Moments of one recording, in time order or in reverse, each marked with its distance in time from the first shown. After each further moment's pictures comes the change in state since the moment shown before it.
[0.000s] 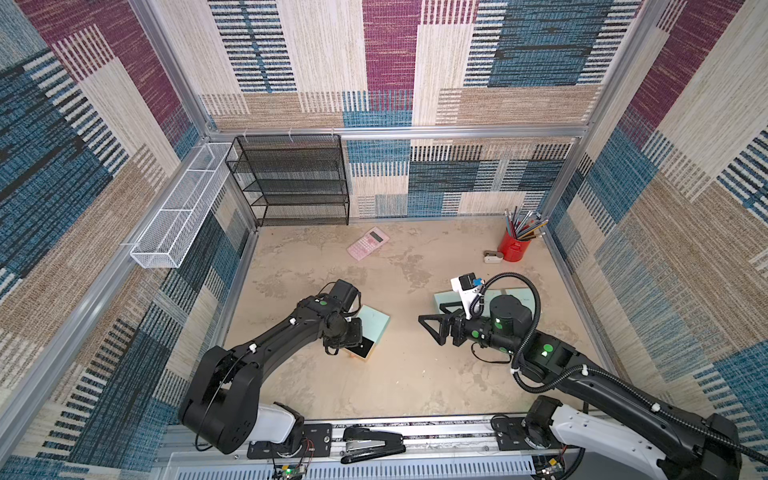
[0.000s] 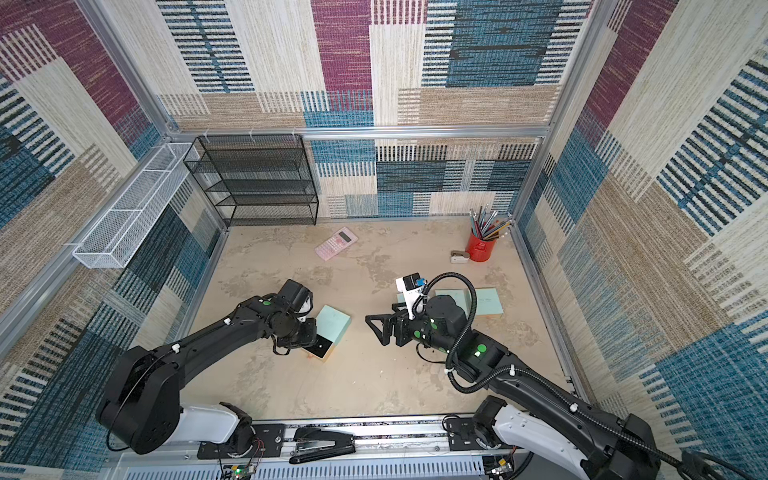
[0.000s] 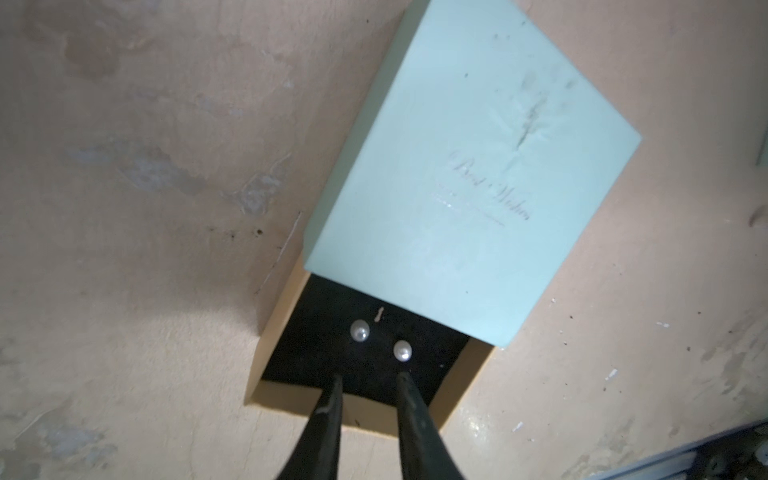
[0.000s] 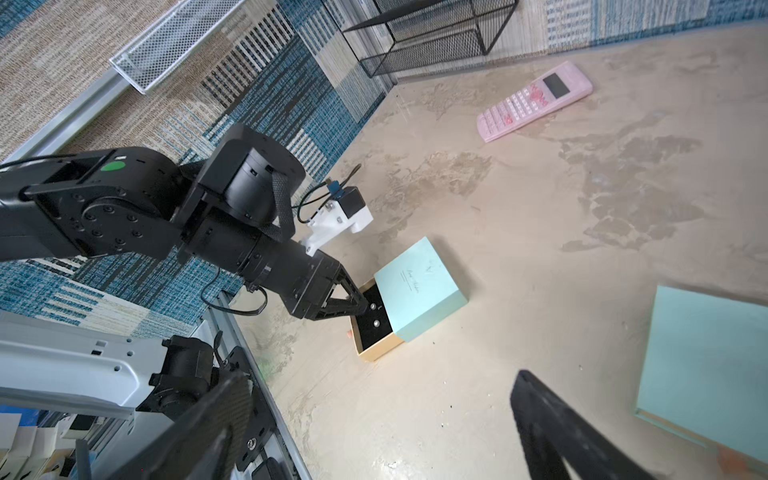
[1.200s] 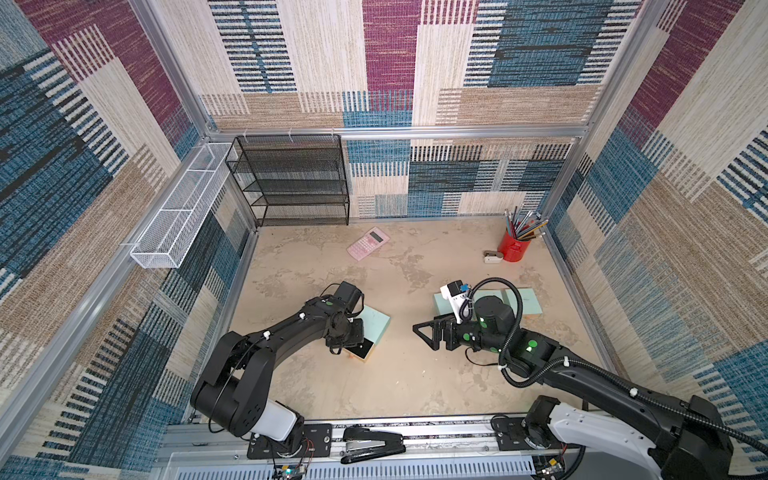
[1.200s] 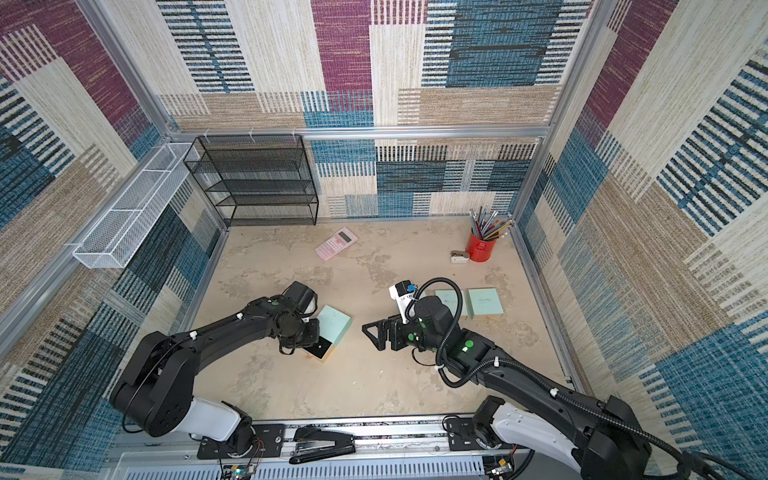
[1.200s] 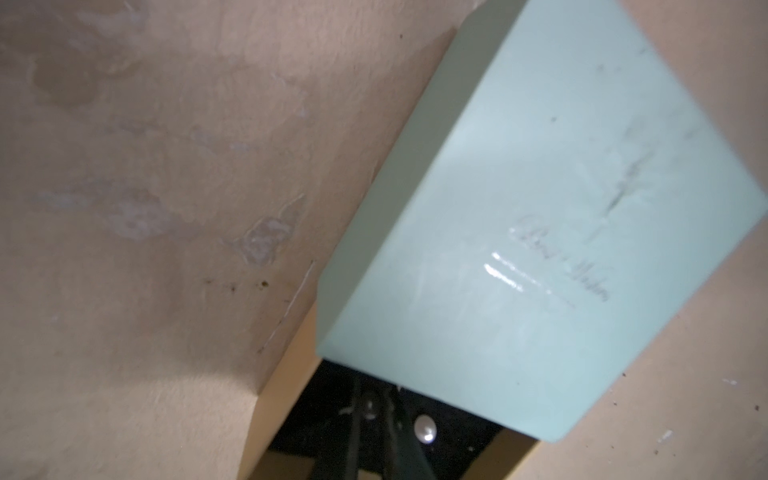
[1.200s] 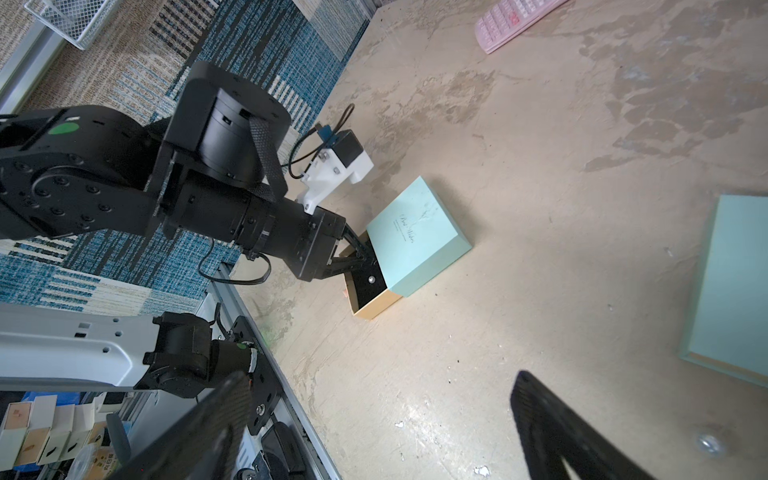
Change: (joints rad) left arm -0.001 0.058 -0.027 0.085 -0.047 -0.010; right arm 0.000 0.093 -0.024 0.004 -0.060 0.073
